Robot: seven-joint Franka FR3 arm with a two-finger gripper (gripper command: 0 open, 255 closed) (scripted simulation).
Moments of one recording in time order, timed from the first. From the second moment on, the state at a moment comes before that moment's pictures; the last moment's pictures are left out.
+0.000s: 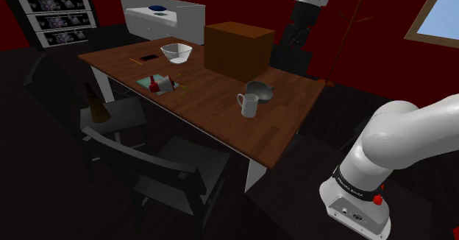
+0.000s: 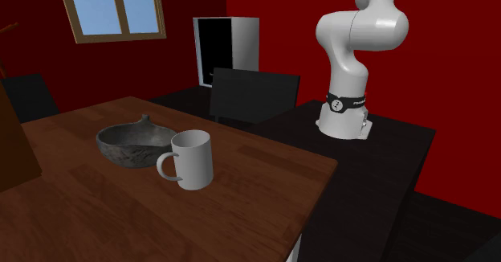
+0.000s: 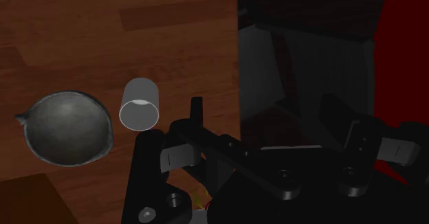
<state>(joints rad) 0.02 -0.75 -0.07 -2.38 0.12 1.69 -0.14</state>
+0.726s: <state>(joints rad) 0.03 -0.53 -0.10 -2.47 0.07 1.98 -0.27</state>
